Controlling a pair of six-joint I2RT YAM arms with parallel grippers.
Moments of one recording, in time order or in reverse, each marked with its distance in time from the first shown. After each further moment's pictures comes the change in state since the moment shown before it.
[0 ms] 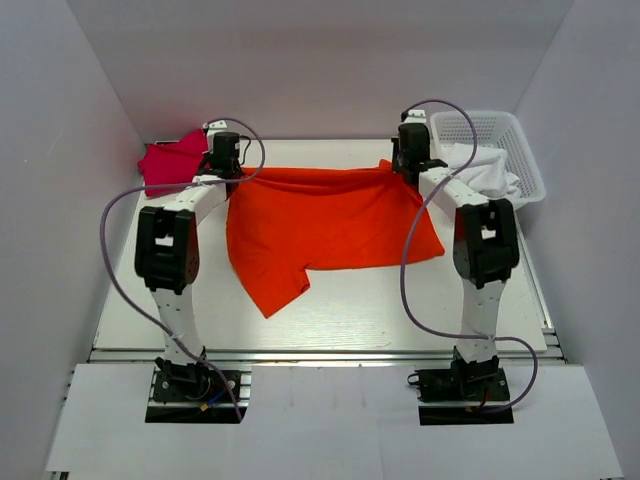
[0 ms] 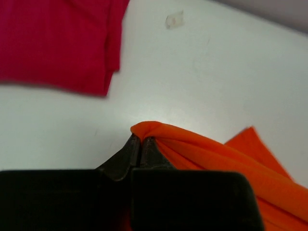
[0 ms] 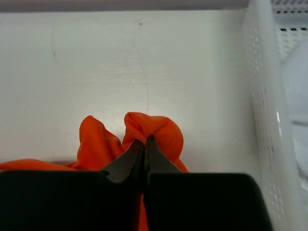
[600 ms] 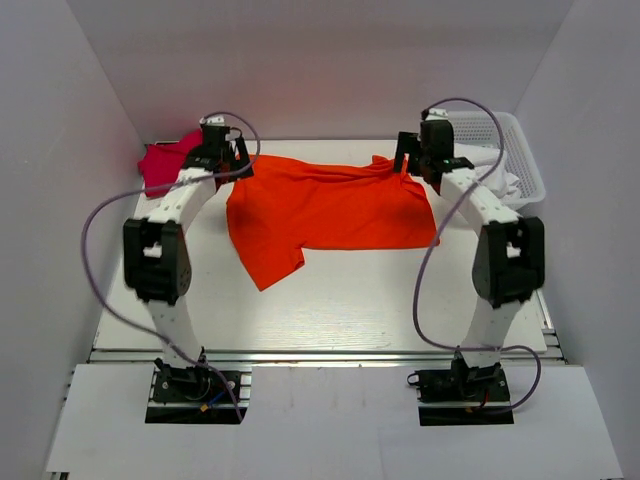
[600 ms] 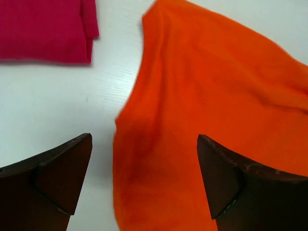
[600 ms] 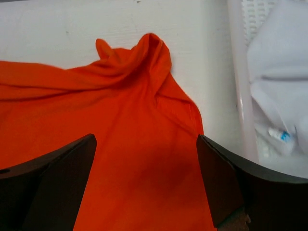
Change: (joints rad) left arm 0.029 0.039 0.220 -0.298 0.201 0.013; right arm -0.068 -0.090 0.024 -0.172 -0.132 0.047
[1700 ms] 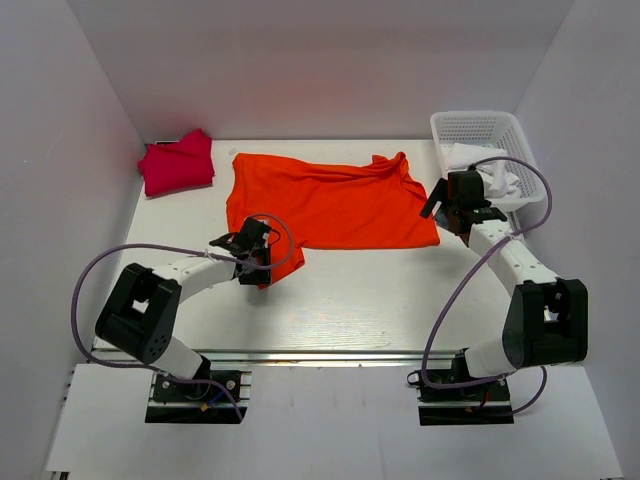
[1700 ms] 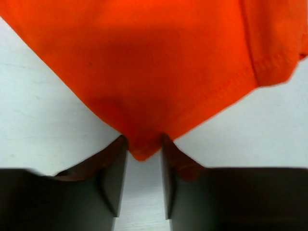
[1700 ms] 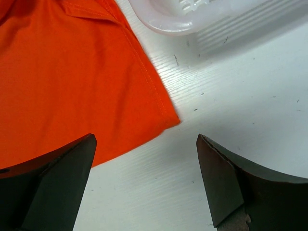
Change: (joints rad) left arm -0.338 -0.490 -0.885 -0.025 0.150 -0.152; right arm -0.070 -0.502 -0.579 -0.108 0.106 0.341
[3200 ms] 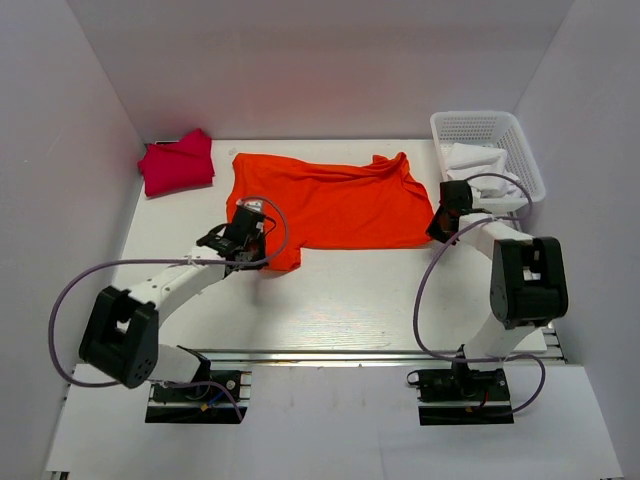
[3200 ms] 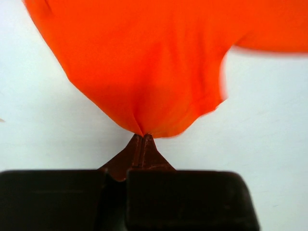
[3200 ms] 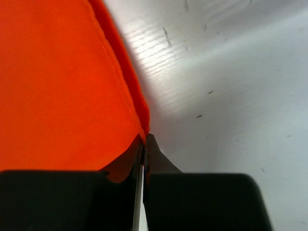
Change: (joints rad) left arm -0.001 -0.114 0.066 -0.037 -0.079 -0.004; right arm -0.049 0.273 -0.023 0.096 -0.081 0.032
